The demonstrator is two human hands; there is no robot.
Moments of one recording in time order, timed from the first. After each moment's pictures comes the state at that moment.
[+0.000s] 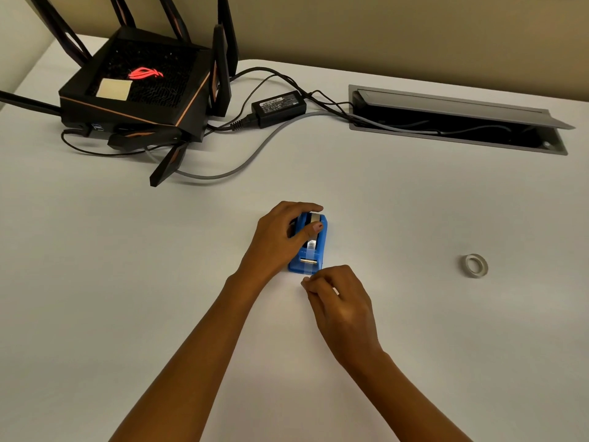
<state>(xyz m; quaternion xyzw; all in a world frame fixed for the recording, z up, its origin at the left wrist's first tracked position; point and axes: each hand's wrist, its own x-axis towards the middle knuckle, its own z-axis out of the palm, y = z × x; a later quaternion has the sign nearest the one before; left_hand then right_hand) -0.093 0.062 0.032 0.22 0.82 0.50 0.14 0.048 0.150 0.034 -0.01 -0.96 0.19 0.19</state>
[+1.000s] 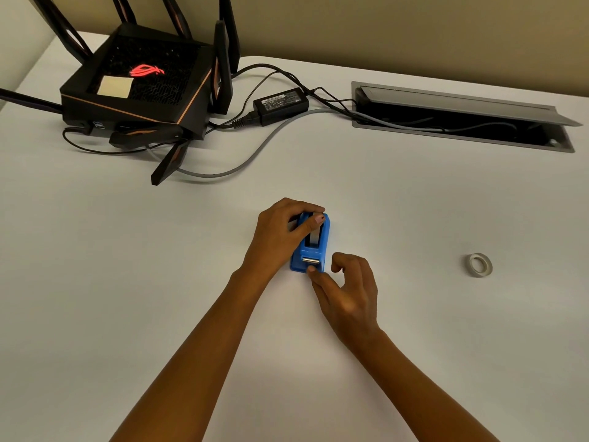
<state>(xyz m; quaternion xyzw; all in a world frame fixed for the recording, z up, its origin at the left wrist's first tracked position) -0.097 0.065 0.035 0.19 0.83 0.52 0.13 0.030 0.160 0.016 -0.06 -0.94 0.19 0.29</state>
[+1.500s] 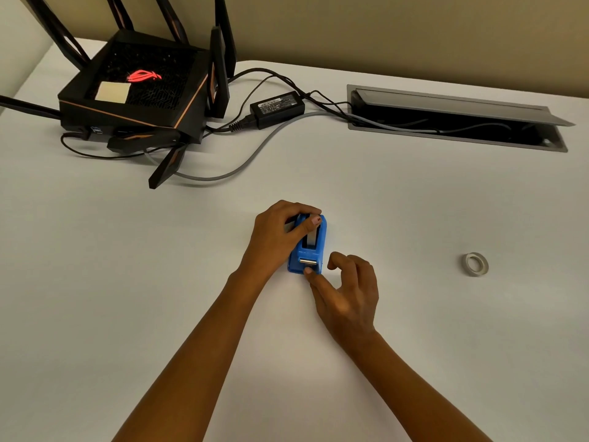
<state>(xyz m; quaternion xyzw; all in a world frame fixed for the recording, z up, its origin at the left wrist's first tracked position) -0.097 0.065 0.036 0.18 0.83 0.51 0.15 0.031 0.159 0.008 -0.10 -0.94 0.13 0.29</state>
